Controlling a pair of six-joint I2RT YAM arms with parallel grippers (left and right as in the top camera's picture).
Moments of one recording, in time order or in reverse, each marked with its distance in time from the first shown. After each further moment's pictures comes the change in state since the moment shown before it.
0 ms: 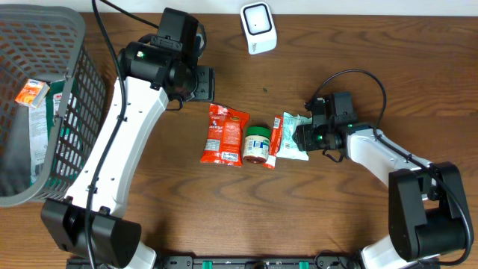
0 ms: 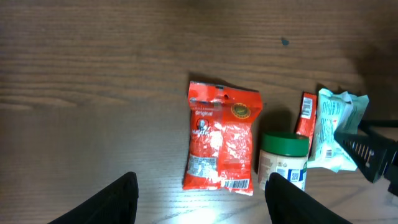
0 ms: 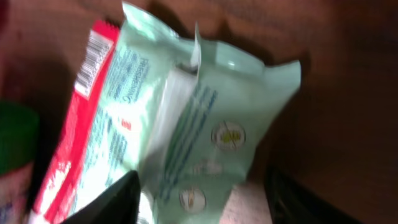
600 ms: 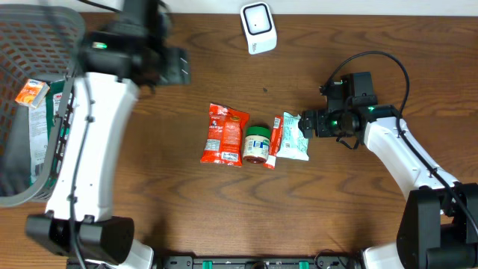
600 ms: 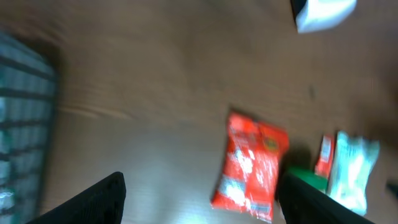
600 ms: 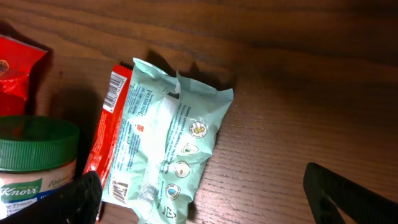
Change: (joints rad) left arm 0.181 -0.008 0.200 -0.083 -0.049 0.008; right arm -0.064 -0.092 0.169 -0.253 0.011 -0.005
